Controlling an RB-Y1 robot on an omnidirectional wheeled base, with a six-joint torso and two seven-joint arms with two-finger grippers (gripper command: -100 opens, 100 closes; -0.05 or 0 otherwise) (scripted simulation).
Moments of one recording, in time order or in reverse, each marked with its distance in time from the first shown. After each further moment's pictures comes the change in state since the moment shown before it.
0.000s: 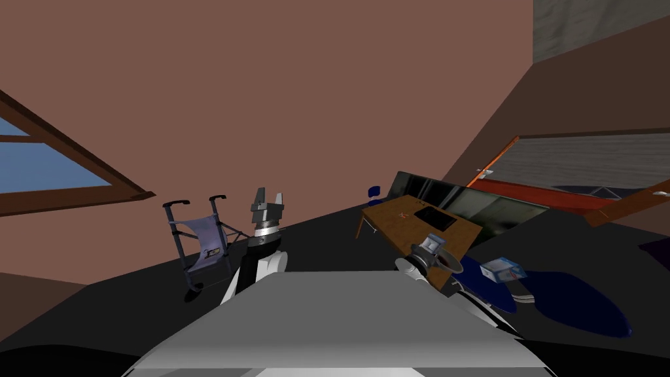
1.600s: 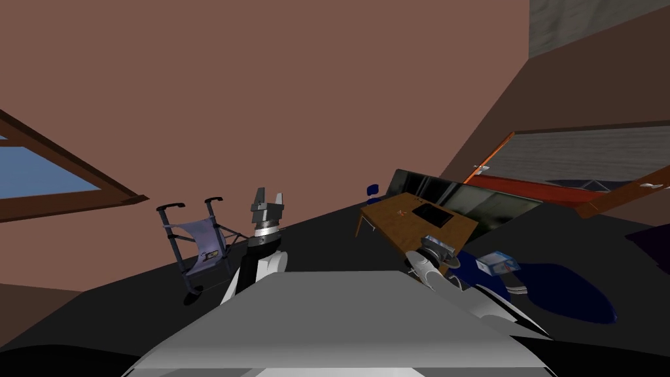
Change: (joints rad) left arm 0.000 0.000 0.000 0.000 0.000 0.000 0.000; right arm -0.034 -0.138 -0.025 -0.022 -0.066 -0.090 0.099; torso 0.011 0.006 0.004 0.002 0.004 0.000
